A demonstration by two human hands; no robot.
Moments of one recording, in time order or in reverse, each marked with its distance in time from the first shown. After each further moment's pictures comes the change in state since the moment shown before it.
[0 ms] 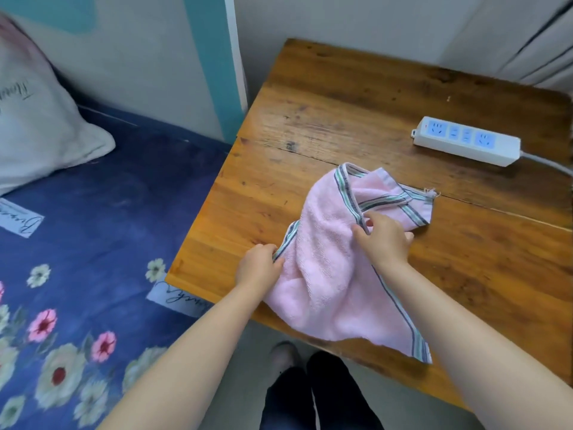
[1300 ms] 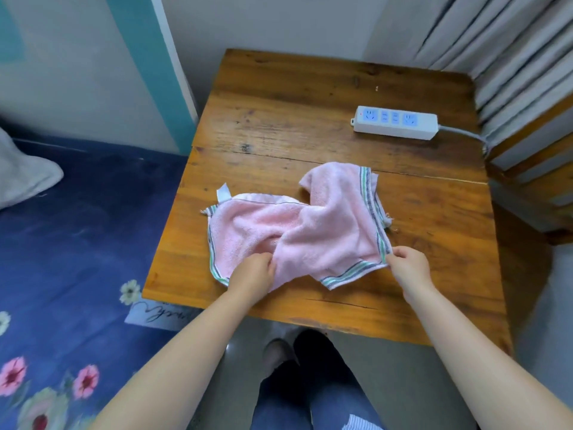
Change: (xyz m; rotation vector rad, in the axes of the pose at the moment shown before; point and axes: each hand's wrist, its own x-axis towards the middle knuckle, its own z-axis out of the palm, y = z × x) left_hand -0.029 0.017 0.011 0.088 -0.068 0.305; right_hand -0.077 0.092 -0.029 0.595 0.055 0.508
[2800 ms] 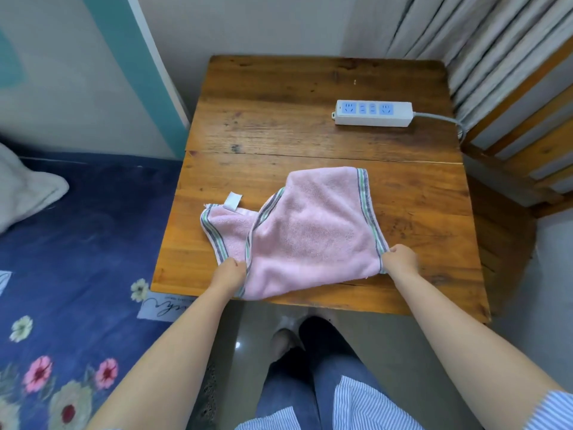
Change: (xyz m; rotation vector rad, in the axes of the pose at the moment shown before) left_hand -0.018 -0.018 -0.009 -0.228 -0.069 -0.454; right_hand -0.006 0.022 -0.018 -0.425 -0.025 0.165
